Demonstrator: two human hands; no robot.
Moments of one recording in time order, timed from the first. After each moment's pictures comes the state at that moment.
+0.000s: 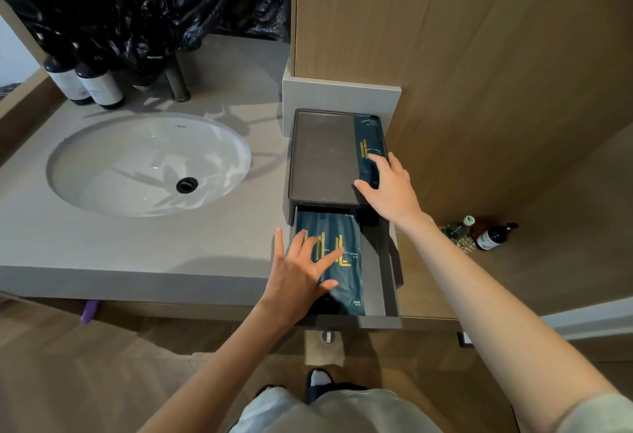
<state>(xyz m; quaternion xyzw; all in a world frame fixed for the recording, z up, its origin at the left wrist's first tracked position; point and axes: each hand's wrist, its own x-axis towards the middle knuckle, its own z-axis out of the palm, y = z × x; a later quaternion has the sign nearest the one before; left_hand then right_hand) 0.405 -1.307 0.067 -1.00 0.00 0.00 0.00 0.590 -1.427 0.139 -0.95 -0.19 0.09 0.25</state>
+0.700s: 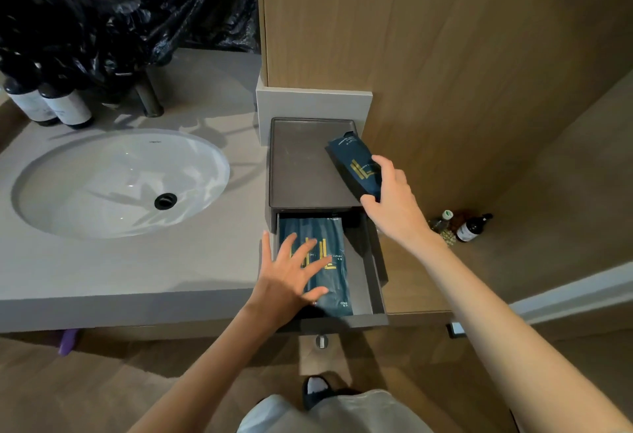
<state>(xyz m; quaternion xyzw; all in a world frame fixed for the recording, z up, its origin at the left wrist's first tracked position) 0.408 -1.304 0.068 -1.00 0.07 0.00 0.00 0.554 -1.463 0.167 -0.93 -0.18 0.05 0.31</state>
